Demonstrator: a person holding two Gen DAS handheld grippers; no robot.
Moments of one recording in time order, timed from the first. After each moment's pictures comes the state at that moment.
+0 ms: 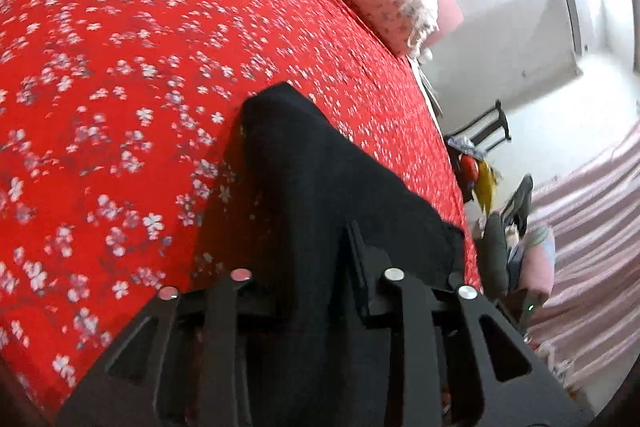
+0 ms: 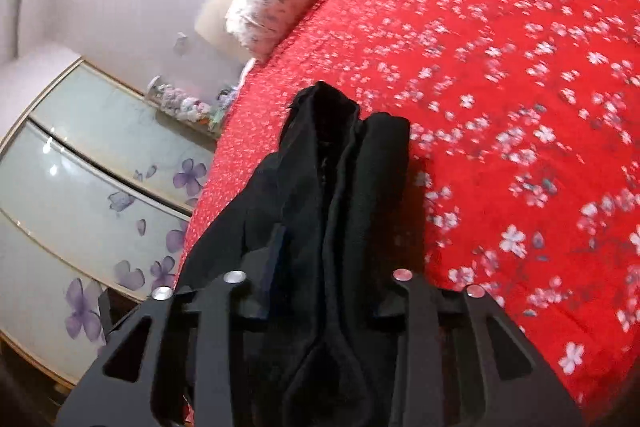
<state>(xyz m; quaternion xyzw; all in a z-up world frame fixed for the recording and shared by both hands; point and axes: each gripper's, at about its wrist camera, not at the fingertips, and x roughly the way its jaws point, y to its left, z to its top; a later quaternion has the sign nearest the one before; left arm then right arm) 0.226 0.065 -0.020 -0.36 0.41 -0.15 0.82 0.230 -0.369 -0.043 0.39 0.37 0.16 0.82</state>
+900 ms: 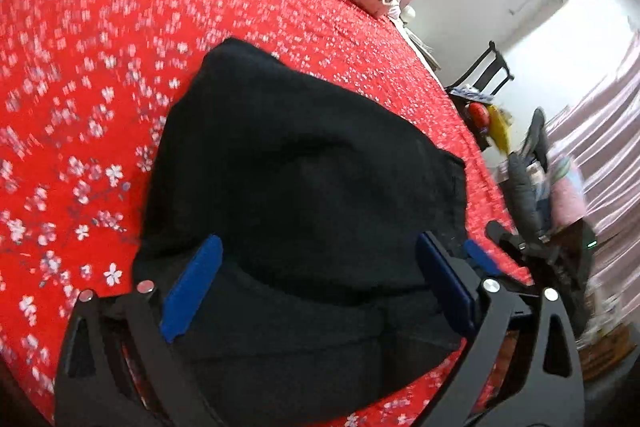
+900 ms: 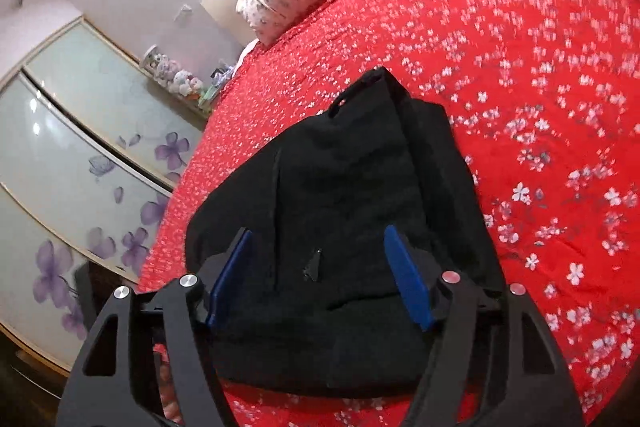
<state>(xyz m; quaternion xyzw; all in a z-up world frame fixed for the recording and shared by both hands) 0.190 0.005 -0.020 -0.22 0.43 -0.17 0.86 0.190 -0.337 -0.022 0.31 0.38 0.16 0.86</state>
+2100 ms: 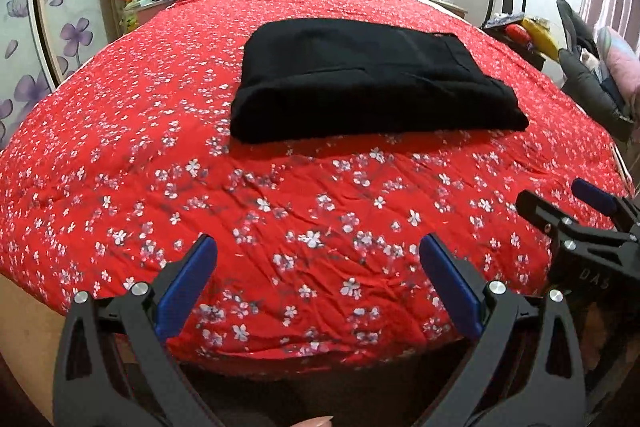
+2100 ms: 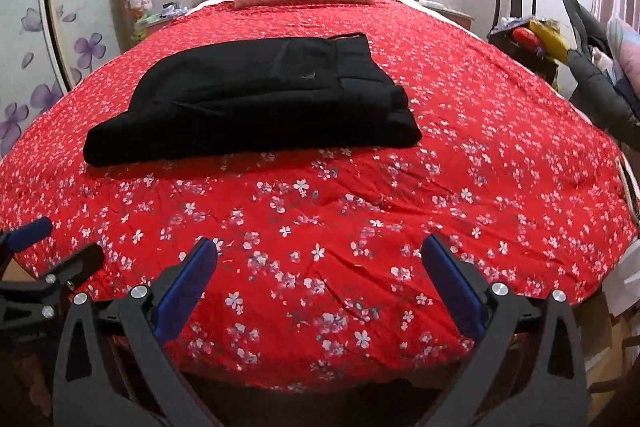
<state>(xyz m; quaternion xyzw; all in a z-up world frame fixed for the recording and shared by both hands) 0.004 -0.027 -0.018 0.01 0.41 -0.07 0.91 0.023 -0.235 -0.022 0.02 0.37 -0.01 0.93</state>
